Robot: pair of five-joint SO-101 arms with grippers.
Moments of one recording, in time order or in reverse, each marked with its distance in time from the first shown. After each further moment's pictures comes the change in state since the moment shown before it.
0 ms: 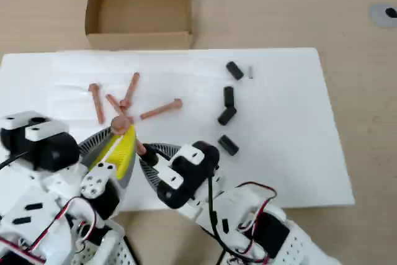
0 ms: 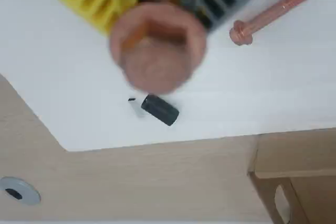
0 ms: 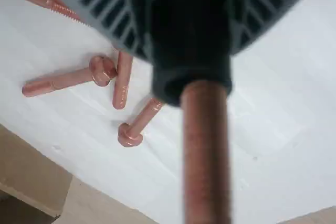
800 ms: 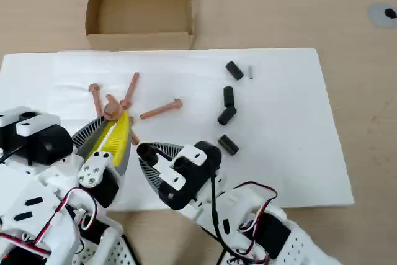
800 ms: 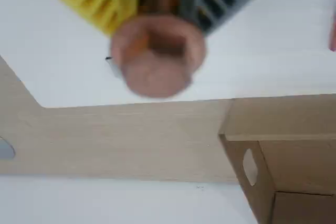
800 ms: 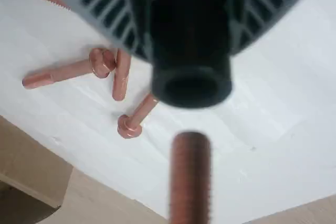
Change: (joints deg) left arm -5.3 0.0 1.8 -6.0 0.0; right arm 0.0 0.0 -0.1 -0.1 0.0
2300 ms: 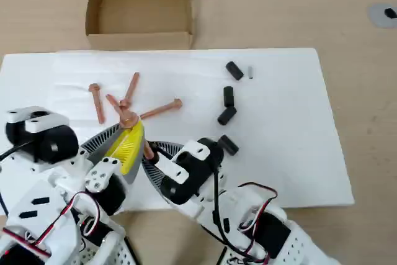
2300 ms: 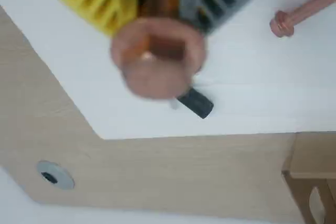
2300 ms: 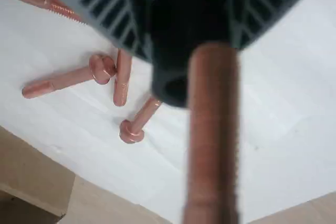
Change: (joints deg) left arm 7.0 0.1 0.0 1.5 5.5; right arm 0.8 0.0 0.0 0.0 -2.5
